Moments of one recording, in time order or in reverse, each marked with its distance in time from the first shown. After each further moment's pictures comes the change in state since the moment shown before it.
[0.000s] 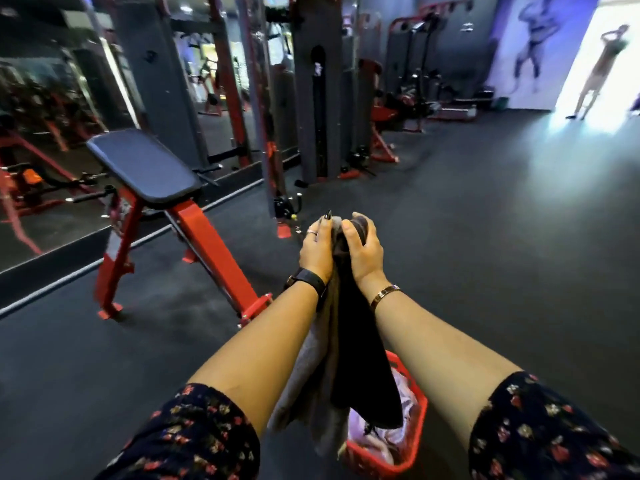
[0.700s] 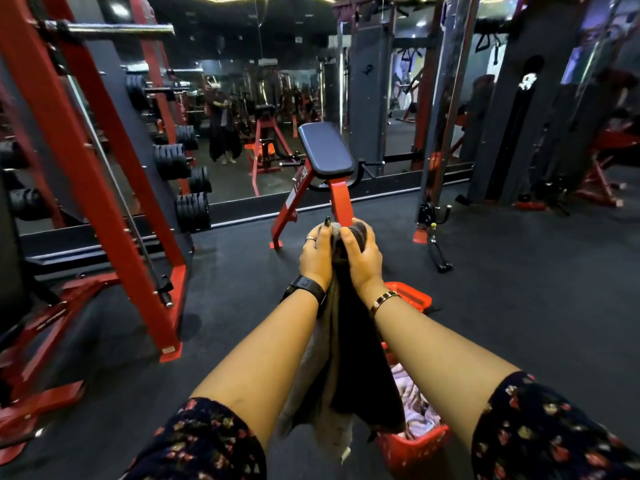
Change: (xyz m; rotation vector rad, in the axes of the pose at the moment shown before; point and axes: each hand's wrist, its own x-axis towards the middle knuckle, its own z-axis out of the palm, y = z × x) left_hand -0.267 0.010 0.028 -0.055 0.671 0.029; right_hand -0.179 -0.047 -0.106 0.167 -0.647 -0.079
